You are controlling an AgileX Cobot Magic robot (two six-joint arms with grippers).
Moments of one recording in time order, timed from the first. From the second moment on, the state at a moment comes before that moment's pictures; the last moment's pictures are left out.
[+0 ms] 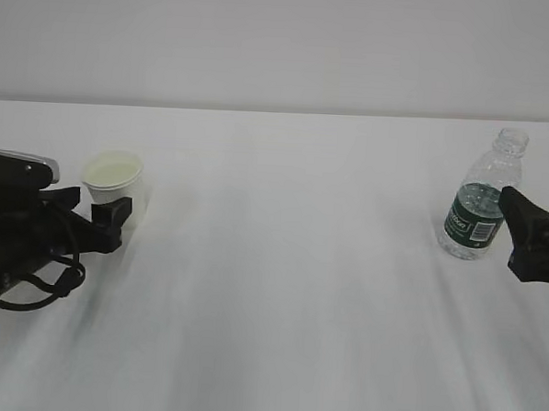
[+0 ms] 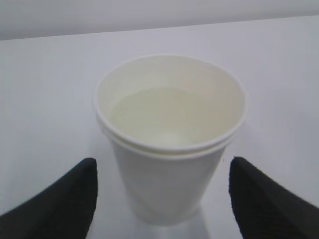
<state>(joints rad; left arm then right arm) -0.23 2.10 -0.58 0.04 -1.14 -0.07 0.09 1.54 -0.19 -0.08 -1.15 -0.10</state>
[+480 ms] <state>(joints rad) -0.23 2.03 -0.51 0.03 -1.14 -0.06 0.09 1.54 -0.19 -0.08 -1.15 -0.10</state>
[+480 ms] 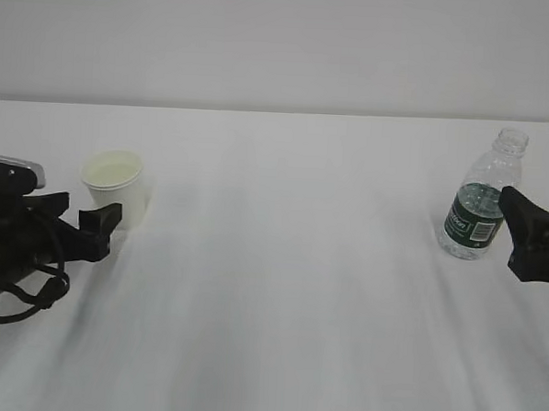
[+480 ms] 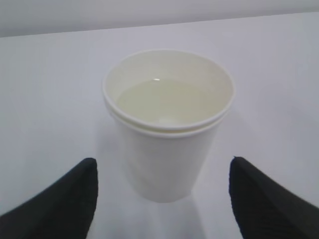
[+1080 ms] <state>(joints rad) -0.23 1.83 -0.46 0.02 -1.11 -0.01 0.09 1.49 -0.19 -0.08 -1.11 -0.09</state>
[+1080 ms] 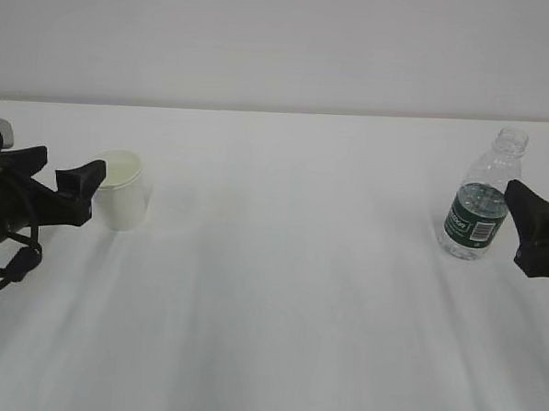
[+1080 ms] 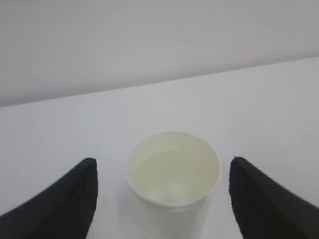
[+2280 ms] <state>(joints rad) -0.23 1.31 -0.45 -0.03 -0.69 0.06 0.09 1.02 -0.29 -0.04 -0.52 -0.09</state>
